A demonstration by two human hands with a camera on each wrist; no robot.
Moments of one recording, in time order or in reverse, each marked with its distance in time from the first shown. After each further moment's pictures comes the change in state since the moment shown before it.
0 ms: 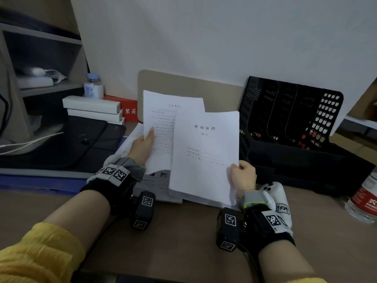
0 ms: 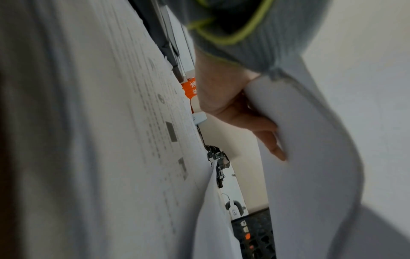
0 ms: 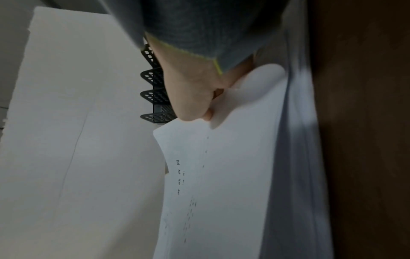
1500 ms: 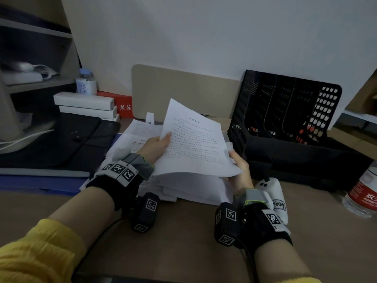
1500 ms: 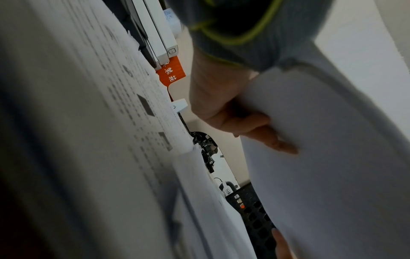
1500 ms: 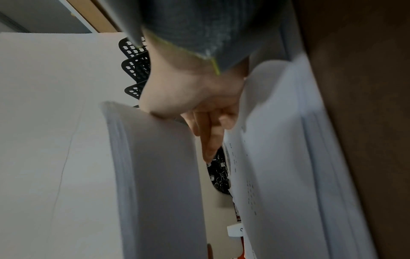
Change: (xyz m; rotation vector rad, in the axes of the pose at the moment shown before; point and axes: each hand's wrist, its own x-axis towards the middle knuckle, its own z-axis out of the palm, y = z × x) left_hand -0.010 0.011 0.042 0.154 -0.175 -0.035; right_hand 0.000 0.002 0.000 0.652 -0.330 0.162
